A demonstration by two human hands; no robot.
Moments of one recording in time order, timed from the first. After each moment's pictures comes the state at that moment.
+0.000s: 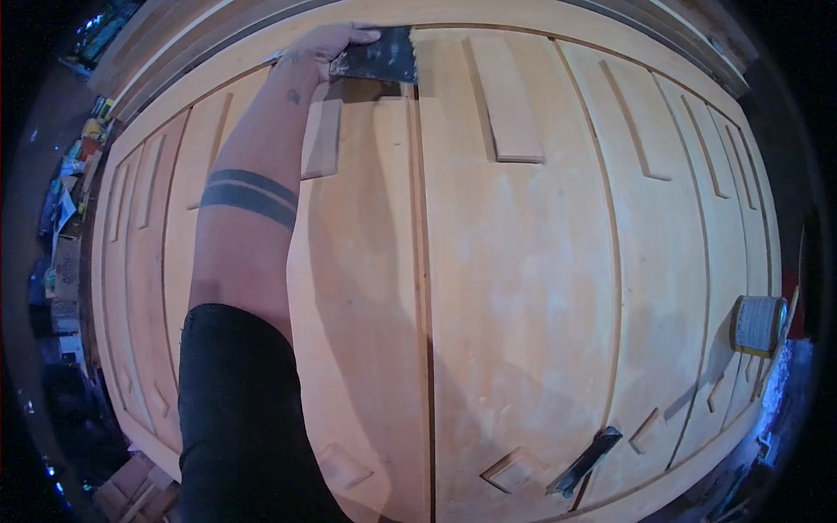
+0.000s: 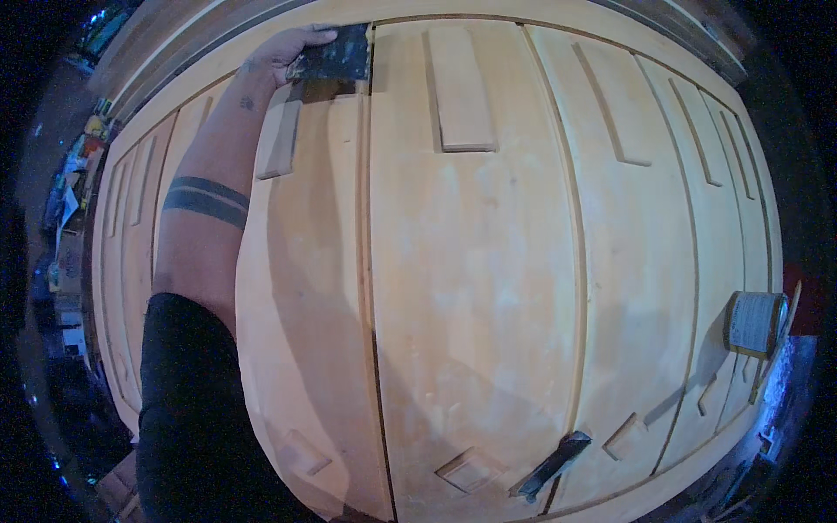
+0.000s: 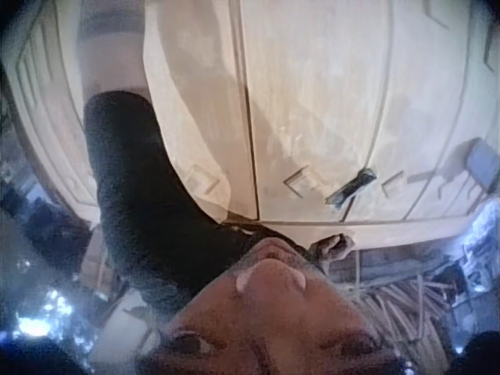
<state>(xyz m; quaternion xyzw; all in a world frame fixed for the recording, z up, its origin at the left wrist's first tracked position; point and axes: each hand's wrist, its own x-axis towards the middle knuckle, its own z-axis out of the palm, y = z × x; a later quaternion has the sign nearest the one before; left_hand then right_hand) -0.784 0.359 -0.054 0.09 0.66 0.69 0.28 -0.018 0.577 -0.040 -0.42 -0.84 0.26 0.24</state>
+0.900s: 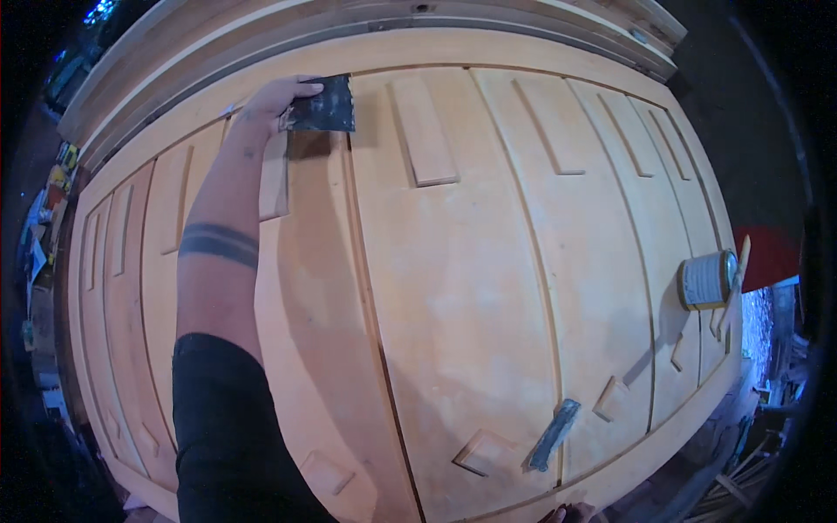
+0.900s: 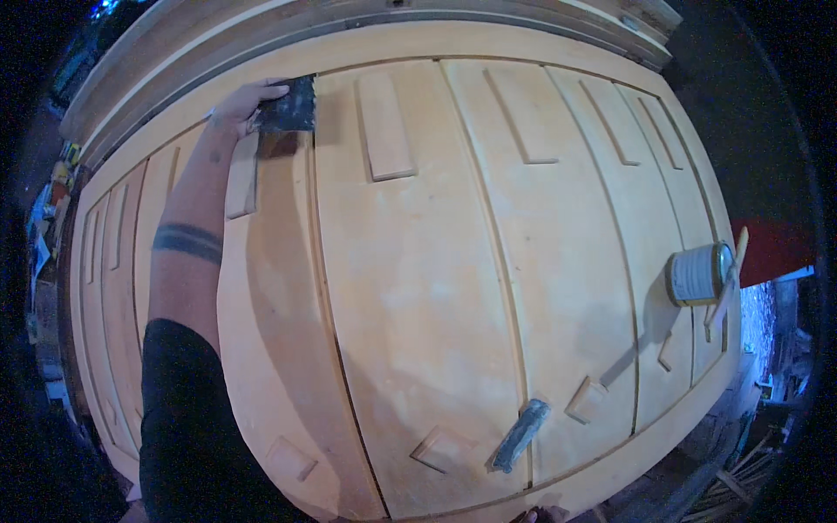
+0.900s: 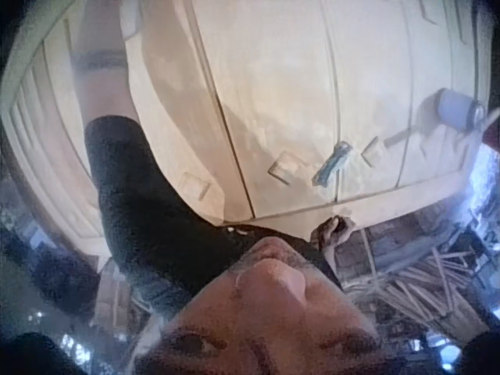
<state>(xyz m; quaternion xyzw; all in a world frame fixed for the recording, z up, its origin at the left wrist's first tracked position) -0.755 0.366 -0.029 0.06 0.67 0.68 0.29 -0.014 0.583 -0.028 -0.38 -0.84 0.29 0.25</state>
